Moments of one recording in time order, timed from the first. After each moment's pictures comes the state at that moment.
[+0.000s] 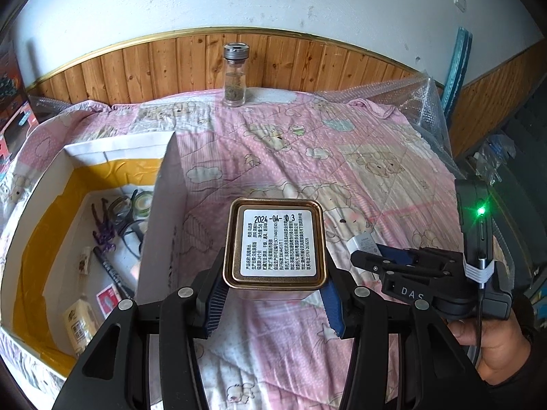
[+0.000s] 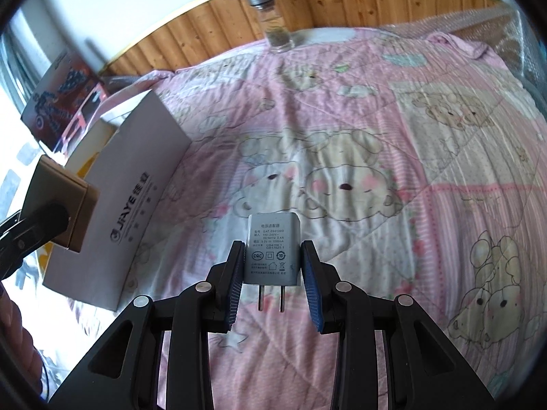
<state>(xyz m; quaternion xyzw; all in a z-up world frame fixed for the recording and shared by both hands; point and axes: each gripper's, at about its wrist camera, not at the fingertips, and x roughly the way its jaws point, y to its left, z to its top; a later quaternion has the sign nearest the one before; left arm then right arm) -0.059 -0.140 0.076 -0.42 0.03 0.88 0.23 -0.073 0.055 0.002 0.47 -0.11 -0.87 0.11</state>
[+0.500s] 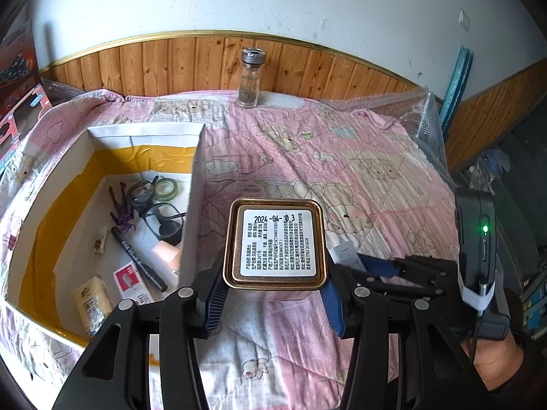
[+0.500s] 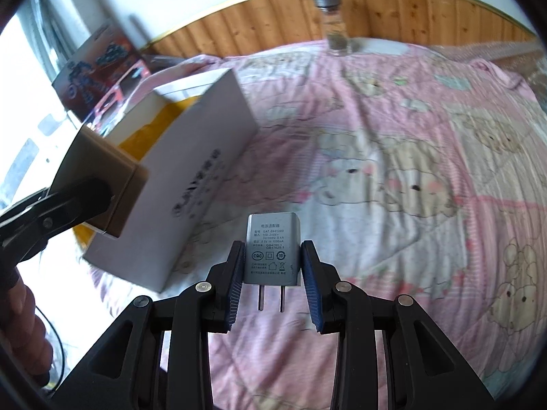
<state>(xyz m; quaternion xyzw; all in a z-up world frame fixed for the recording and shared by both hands) -0.039 -0.187 0.088 -0.41 0.00 0.88 0.23 -0.045 -0.019 0.027 0.46 -0.07 -0.87 0.17</state>
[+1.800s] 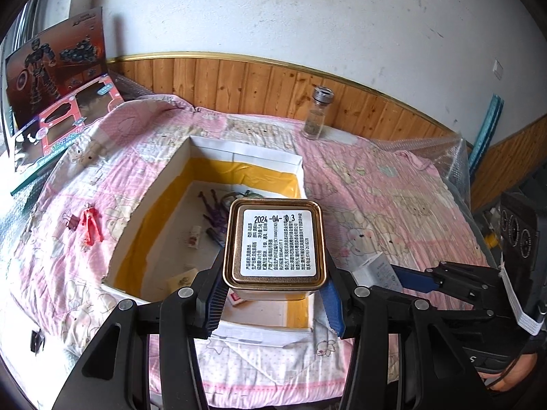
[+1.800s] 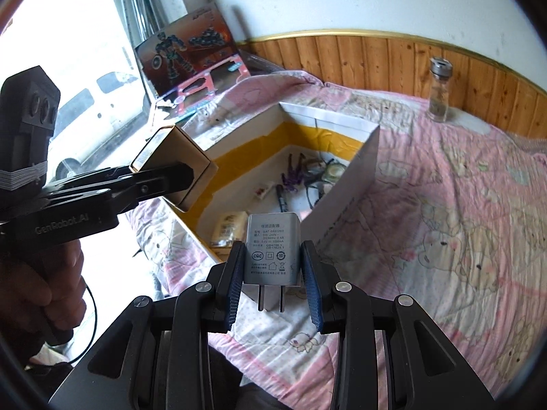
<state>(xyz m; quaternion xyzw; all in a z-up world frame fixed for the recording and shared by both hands) -0.021 -0.315 0.131 -0.38 -0.05 0.91 0.14 -0.014 -0.134 0.111 0.40 0.01 -0.87 0.30</state>
